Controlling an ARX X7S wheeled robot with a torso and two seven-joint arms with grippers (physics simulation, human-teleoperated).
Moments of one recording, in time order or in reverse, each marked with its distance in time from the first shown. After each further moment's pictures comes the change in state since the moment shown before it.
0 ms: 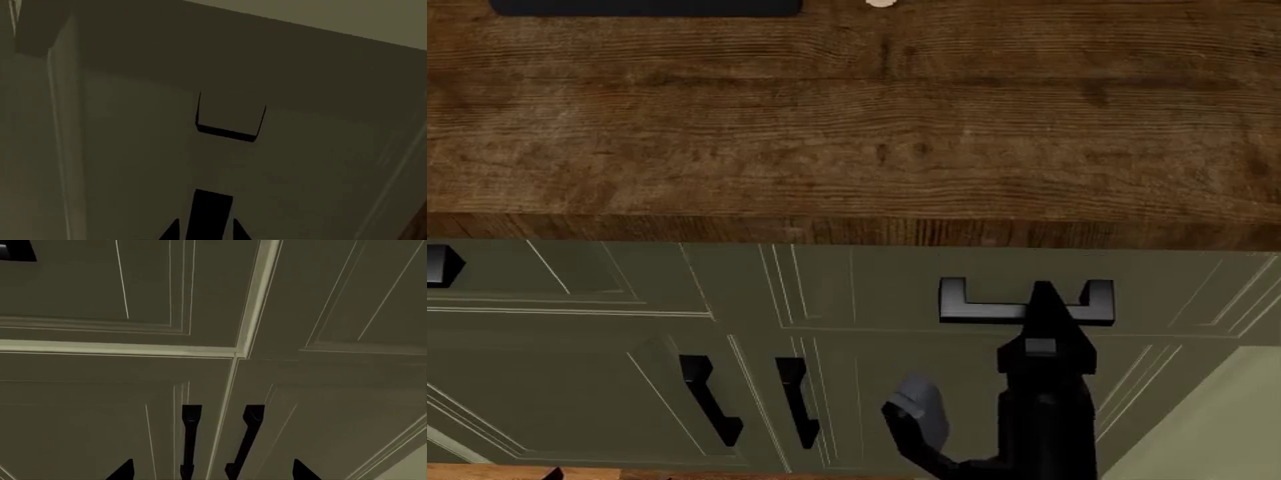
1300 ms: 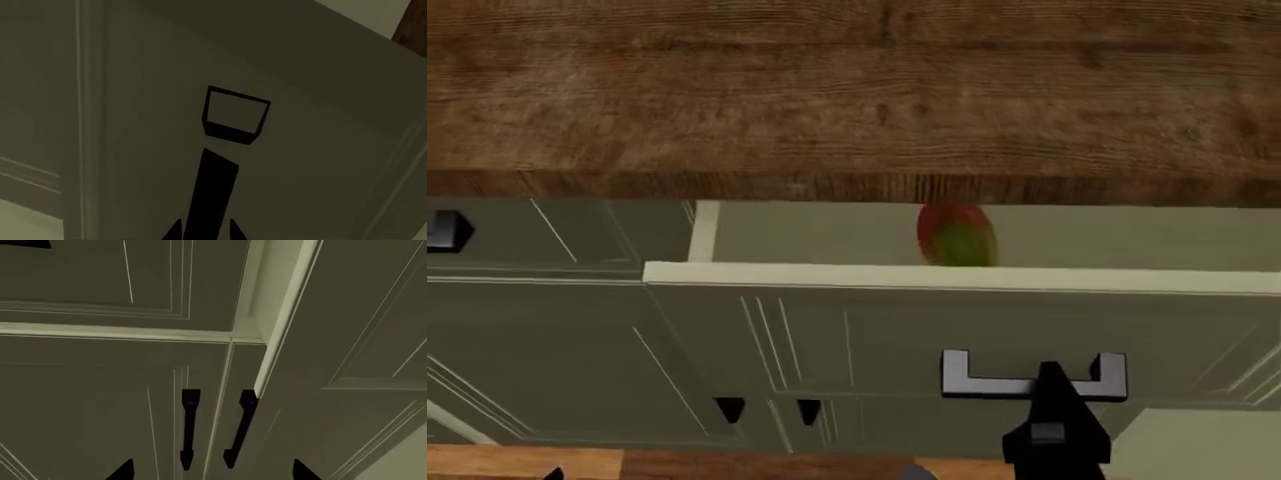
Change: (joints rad) left arm -0.004 -0.012 0.017 0.002 -0.009 0.006 -0.013; right arm -0.191 0.150 -0.083 -0.386 -0.170 0.223 -0.224
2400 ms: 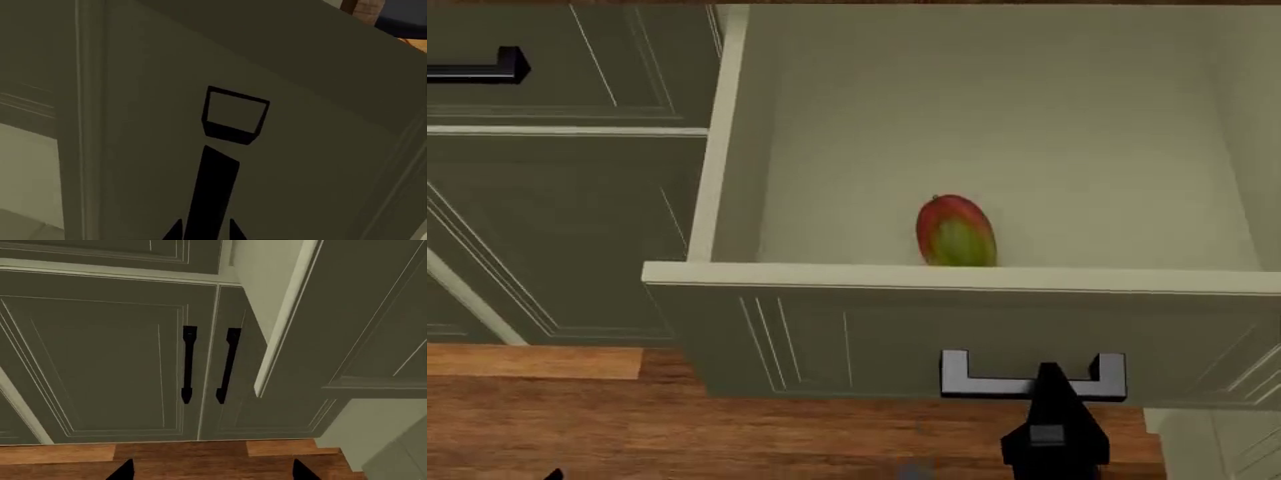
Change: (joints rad) left arm -0.004 -0.008 0.011 -0.003 -0.011 0.004 -0.010; right arm -0.009 -0.007 0.011 0.003 -0.004 -0.007 0.007
